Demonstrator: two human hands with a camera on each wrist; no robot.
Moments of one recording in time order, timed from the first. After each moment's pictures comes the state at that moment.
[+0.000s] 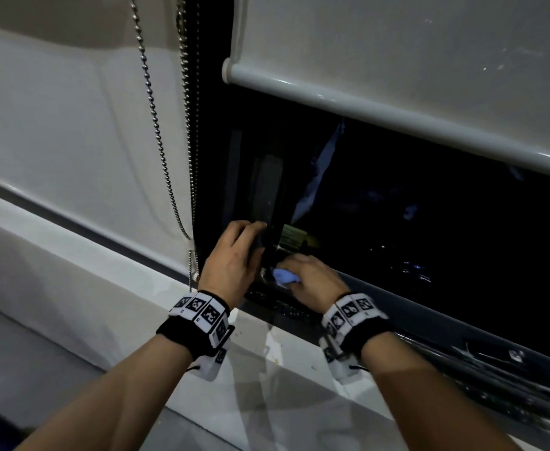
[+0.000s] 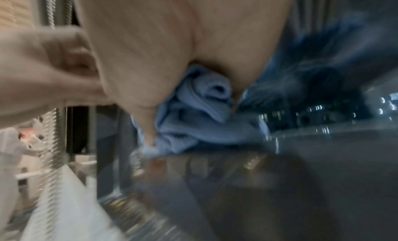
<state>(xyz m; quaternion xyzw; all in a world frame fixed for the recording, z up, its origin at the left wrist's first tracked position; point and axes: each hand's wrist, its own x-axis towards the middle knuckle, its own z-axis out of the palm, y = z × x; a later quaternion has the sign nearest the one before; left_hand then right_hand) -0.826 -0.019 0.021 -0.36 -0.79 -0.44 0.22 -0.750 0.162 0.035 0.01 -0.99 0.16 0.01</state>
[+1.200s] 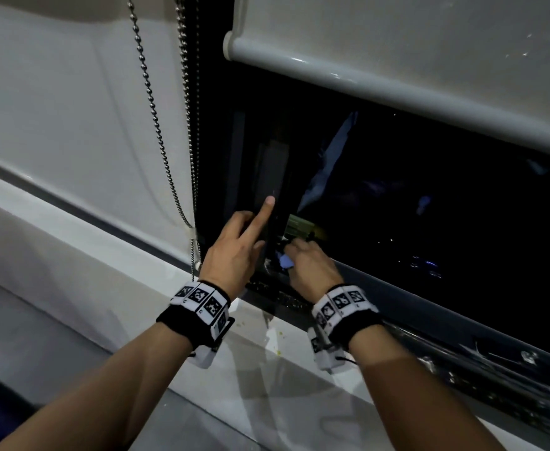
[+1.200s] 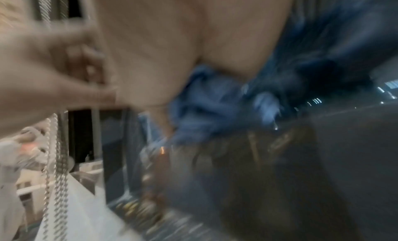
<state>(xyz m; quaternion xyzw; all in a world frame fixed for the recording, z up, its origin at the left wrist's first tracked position) -0.821 -0.023 0.027 -0.35 -0.84 -0.37 0.18 -0.768 0.152 0.018 -0.01 -1.00 0.09 0.03</state>
